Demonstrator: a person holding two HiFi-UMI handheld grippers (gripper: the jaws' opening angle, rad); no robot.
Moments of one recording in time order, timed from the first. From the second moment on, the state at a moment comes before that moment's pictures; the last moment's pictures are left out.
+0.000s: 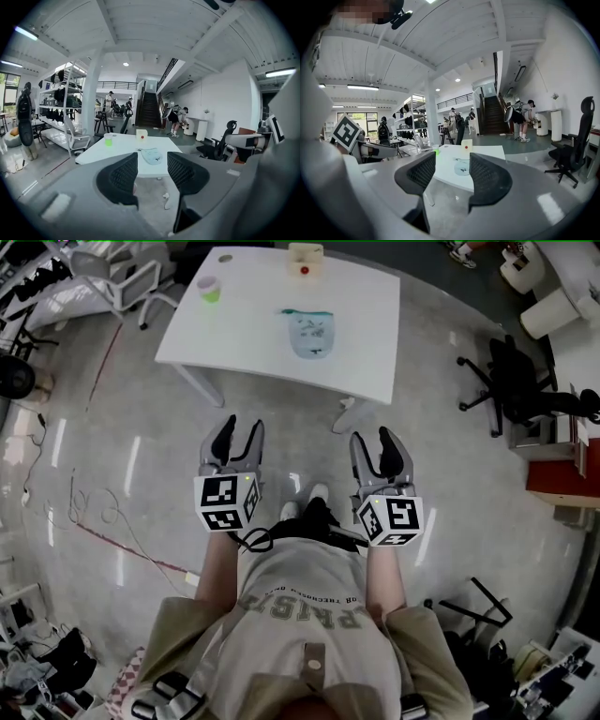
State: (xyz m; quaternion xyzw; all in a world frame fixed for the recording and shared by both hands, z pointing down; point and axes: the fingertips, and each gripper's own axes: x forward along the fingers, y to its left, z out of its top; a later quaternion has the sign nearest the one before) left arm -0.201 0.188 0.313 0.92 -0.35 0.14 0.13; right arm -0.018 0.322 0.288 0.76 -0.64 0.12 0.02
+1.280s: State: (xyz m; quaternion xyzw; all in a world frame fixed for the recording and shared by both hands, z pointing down) left arm -0.067 0.029 0.340 0.87 -0.43 0.19 0.13; right arm 0.143 0.121 0.331 0.67 -0.72 0.17 0.05
